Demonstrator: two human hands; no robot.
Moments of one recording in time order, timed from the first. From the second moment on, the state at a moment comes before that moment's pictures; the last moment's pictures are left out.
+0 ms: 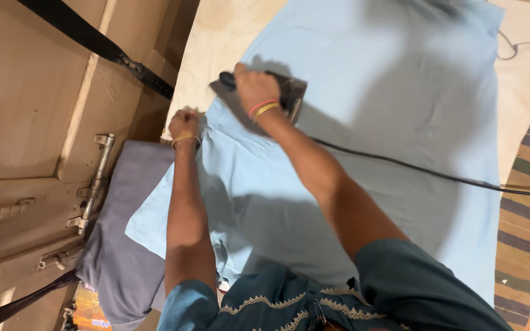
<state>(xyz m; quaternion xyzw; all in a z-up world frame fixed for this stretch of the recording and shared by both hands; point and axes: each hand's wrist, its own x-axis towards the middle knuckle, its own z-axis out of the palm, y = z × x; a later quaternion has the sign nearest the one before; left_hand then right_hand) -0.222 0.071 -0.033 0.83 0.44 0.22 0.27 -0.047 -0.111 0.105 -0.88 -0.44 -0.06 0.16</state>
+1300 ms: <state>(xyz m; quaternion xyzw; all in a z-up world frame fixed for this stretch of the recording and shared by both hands) -0.161 -0.177 0.001 0.91 0.21 0.16 0.33 -0.048 -0.429 0.118 -0.96 -0.27 0.01 0.12</state>
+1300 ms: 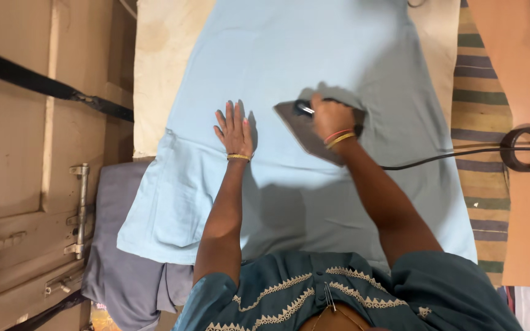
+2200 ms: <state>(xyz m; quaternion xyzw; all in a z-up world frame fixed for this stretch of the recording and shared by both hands) -0.158 -0.193 0.019 0.97 0.21 0.06 0.12 0.169 -0.667 0.081 -0.99 0.04 -0.10 0.07</state>
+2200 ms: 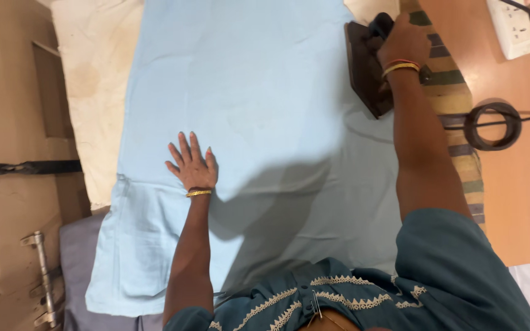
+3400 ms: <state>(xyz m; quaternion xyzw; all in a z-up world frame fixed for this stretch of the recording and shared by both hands) -0.154 -0.195 0.025 0.97 0.21 0.04 0.12 -0.065 -0.717 0.106 -0.99 0.05 0.01 0.08</state>
